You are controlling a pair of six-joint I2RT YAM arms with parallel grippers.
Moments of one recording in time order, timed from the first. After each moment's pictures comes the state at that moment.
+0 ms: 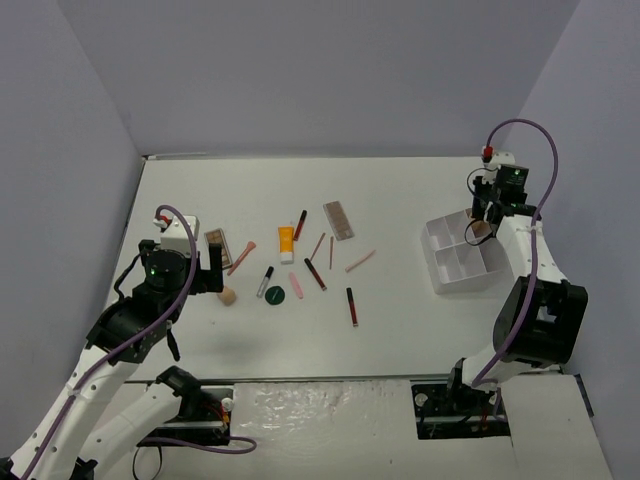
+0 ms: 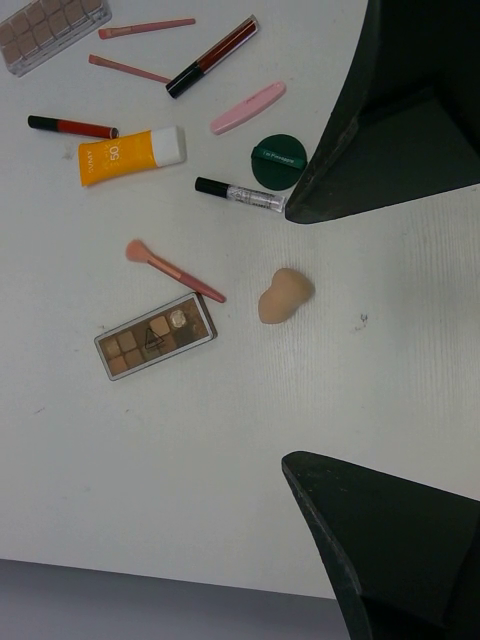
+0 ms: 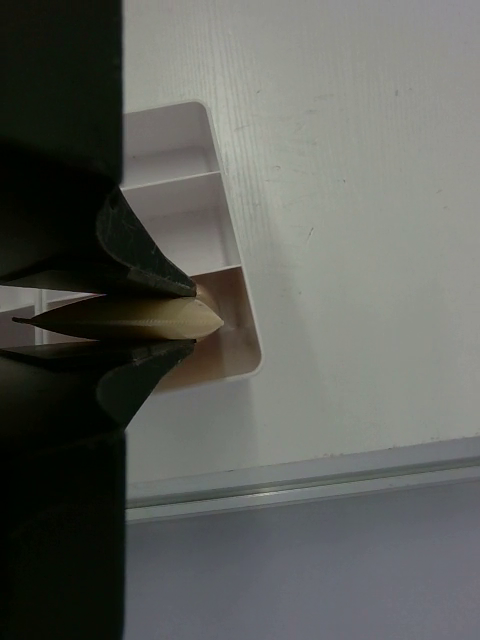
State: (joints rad) left arm -0.50 0.69 0.92 -0.75 -0.44 -0.16; right arm -0.22 1.55 1.15 -0.26 -0.03 -0.14
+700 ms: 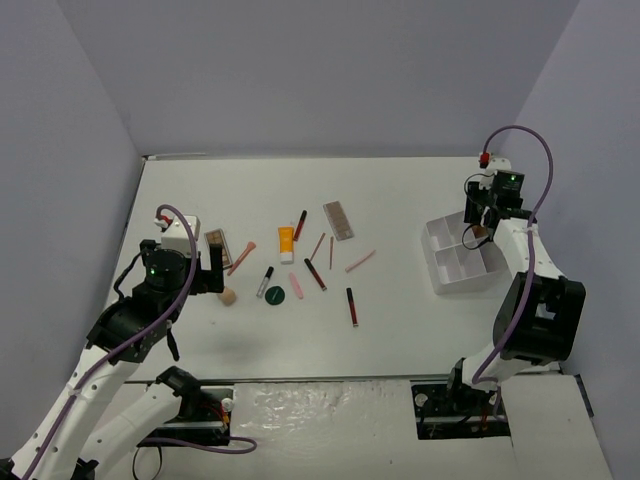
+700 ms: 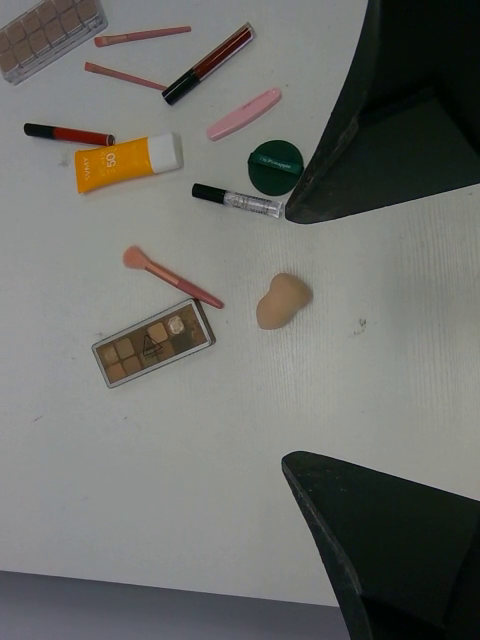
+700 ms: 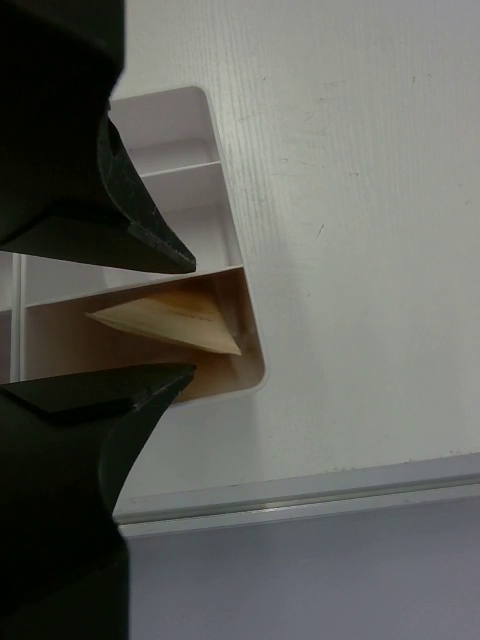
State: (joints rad) left arm -0.49 0.69 0.92 -0.75 -0.41 -0.16; right arm -0.22 1.56 1.10 -0.21 -0.03 -0.14
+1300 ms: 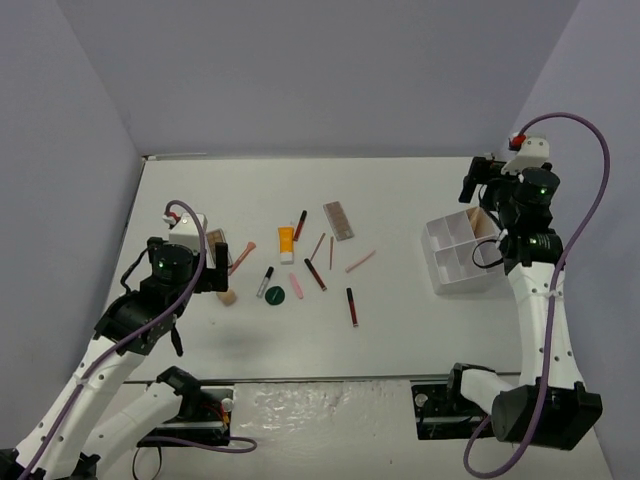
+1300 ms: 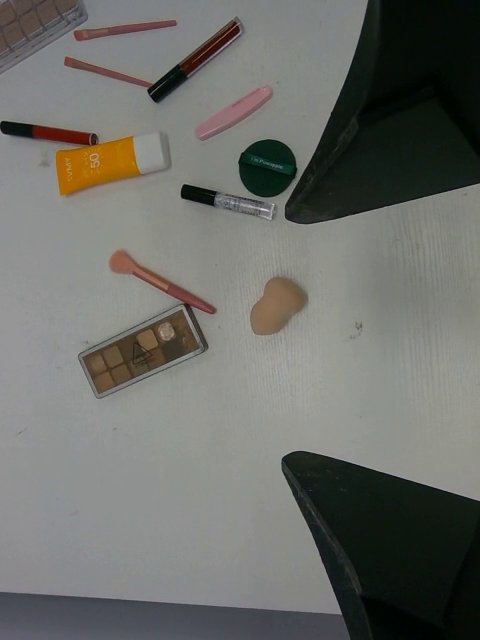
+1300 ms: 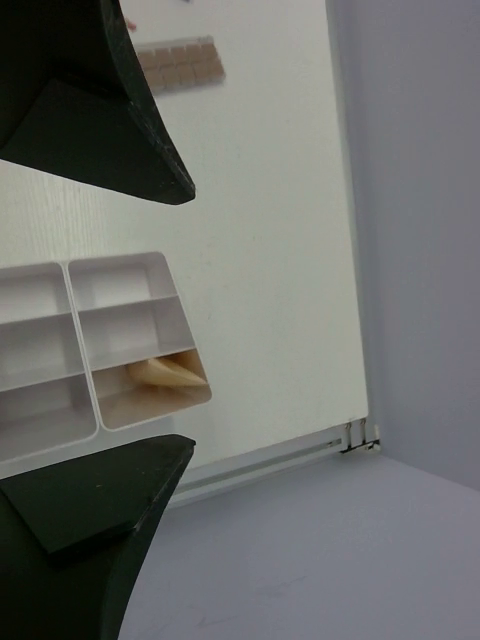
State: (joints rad) left arm -0.48 0.73 0.92 -0.74 -0.40 -0.16; right arm -0.15 1.12 1.13 -0.26 -0.06 0.01
